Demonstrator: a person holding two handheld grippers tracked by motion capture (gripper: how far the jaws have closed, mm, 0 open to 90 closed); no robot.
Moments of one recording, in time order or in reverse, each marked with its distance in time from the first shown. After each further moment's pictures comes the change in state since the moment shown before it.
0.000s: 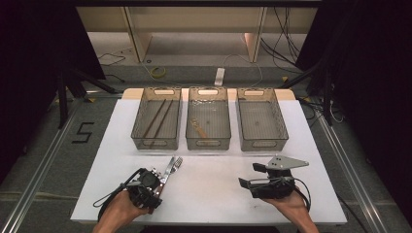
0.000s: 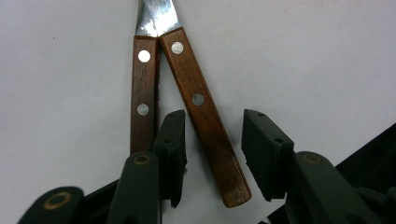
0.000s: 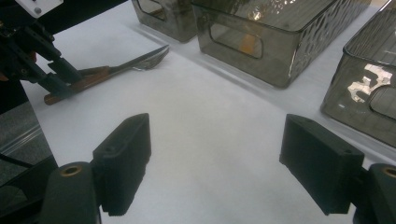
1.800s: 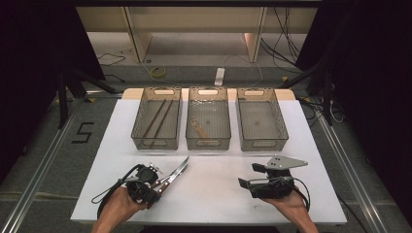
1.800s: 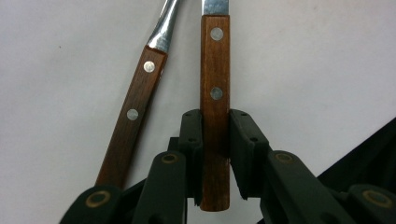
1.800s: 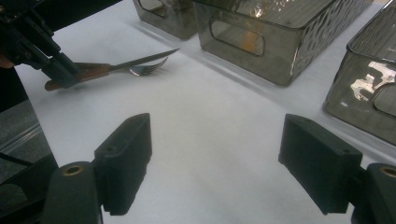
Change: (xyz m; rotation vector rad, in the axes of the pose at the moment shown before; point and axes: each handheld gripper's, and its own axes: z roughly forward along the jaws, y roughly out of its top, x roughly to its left) left arm 0.009 0.005 -0.007 -0.029 -0.062 -0.046; right arm 0.000 -0.001 0.002 0.009 0.003 0.001
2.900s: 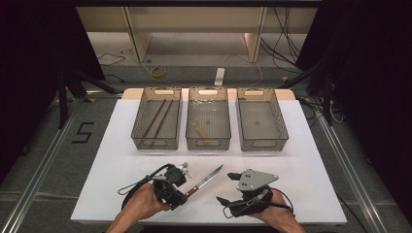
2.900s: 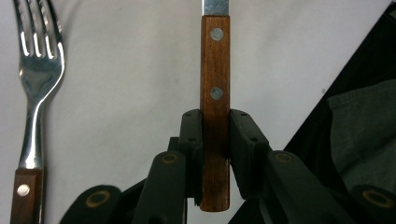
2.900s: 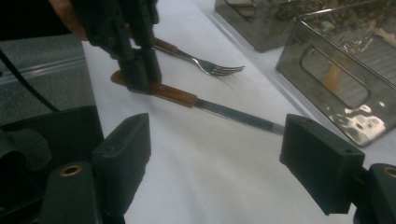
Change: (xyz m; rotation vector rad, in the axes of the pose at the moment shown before) left arm -0.058 0.042 0.005 0.012 -0.136 0.239; right arm 0.062 0.011 0.022 0.034 0.107 -0.348
